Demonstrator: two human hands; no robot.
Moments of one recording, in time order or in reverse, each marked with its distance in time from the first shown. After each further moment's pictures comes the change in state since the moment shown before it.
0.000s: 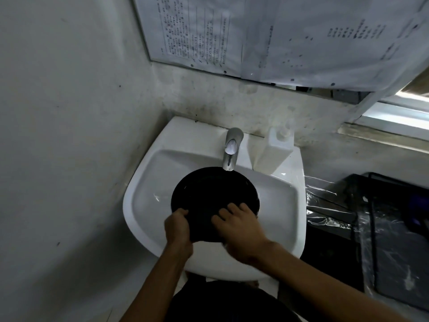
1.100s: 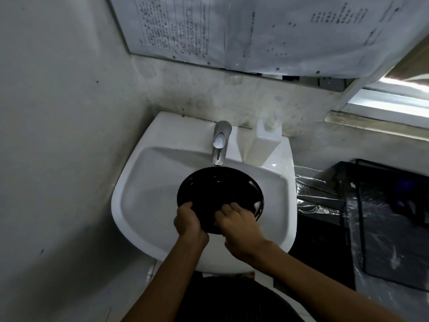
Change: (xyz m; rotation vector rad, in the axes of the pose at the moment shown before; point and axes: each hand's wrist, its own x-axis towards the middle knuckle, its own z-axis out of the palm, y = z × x) left_hand -0.020 -0.010 0.042 -0.184 -0.007 -0.135; right_hand -0.010 0.004 0.008 0.095 -0.014 0.189
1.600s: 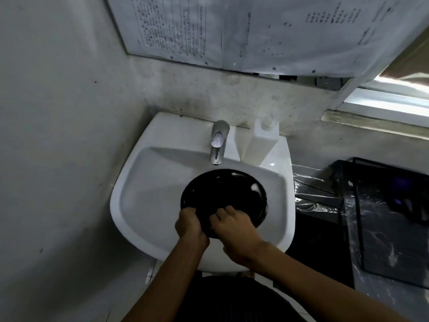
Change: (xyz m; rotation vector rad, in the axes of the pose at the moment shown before) left_hand -0.004 -0.004 -0.005 0.082 0.048 -0.022; right_hand -0.008 -0.006 -0.002 -0.031 -0.042 -0.049
